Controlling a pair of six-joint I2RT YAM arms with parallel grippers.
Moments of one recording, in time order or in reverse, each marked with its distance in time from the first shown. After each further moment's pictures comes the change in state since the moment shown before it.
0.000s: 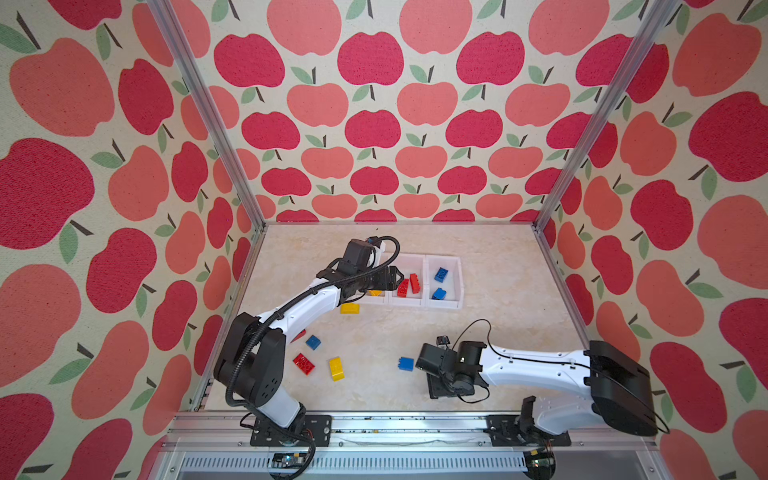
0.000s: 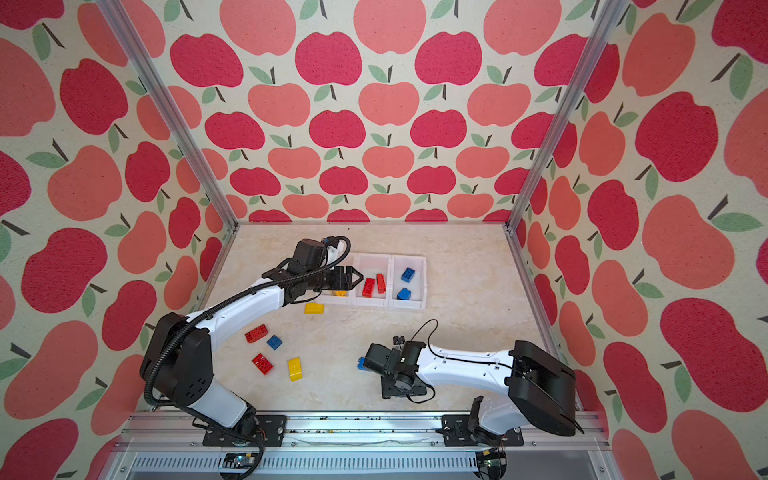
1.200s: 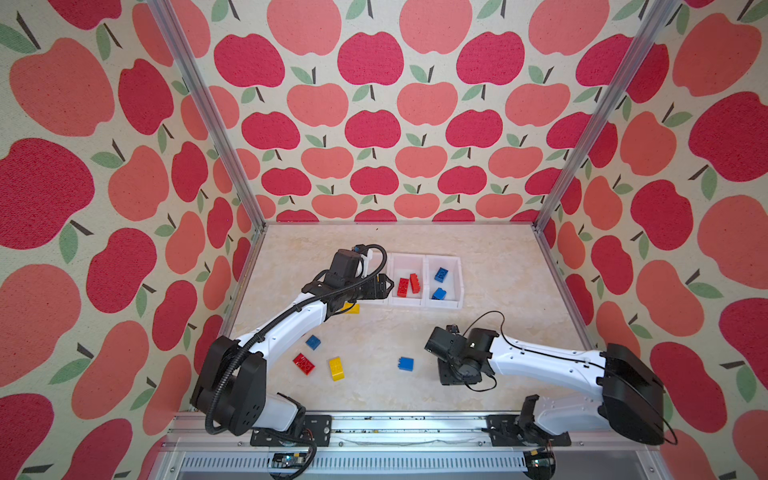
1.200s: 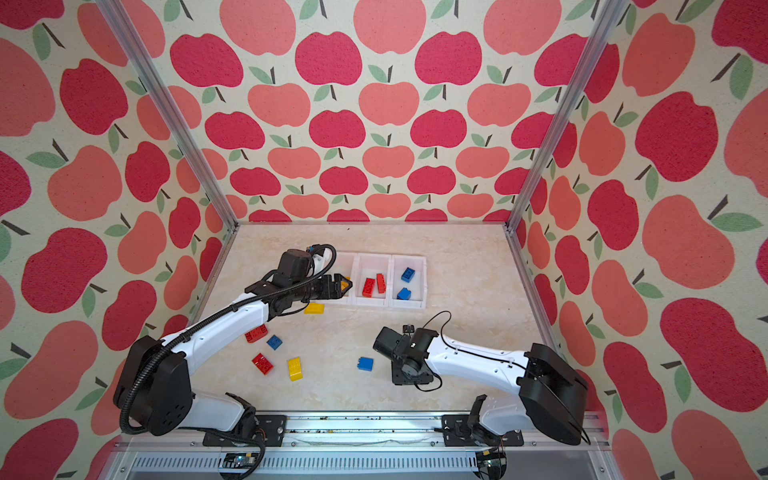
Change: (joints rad) left arm 0.025 -0.165 -0.153 0.000 -0.037 -0.035; right arm -0.168 -0.074 0.044 -0.085 0.019 -0.116
